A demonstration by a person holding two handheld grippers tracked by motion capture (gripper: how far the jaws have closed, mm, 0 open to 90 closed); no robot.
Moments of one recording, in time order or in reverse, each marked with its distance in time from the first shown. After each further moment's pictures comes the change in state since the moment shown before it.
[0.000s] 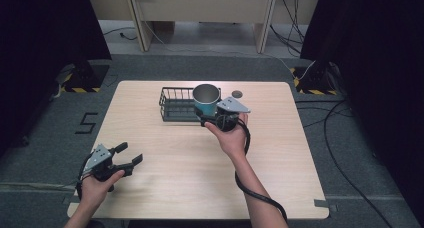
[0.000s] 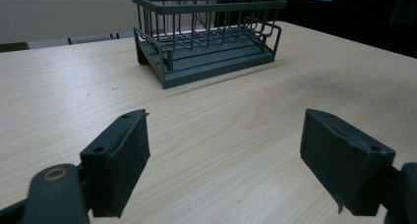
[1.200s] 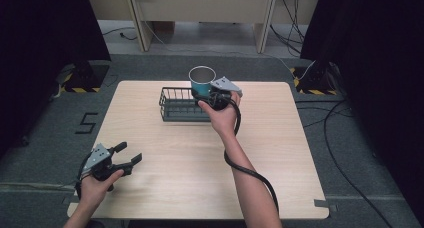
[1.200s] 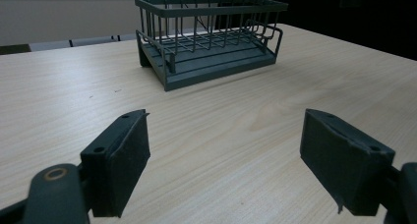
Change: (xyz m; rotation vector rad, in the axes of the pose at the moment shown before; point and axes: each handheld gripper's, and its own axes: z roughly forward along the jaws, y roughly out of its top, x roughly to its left) left arm 0.002 0.001 -0.001 -0.008 0.001 0.000; right arm -0.024 0.026 0.057 0.010 -0.066 0.056
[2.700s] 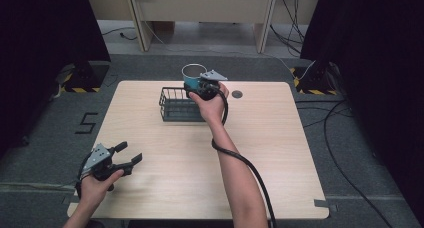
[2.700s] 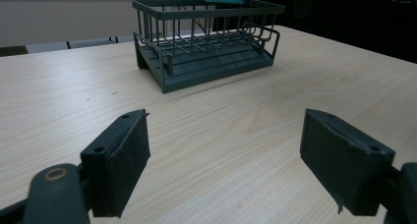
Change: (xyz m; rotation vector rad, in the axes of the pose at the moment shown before) left arm 0.000 0.001 0.000 -0.003 -0.010 0.002; right arm -0.003 -0.005 0.061 0.110 -0.024 0.059
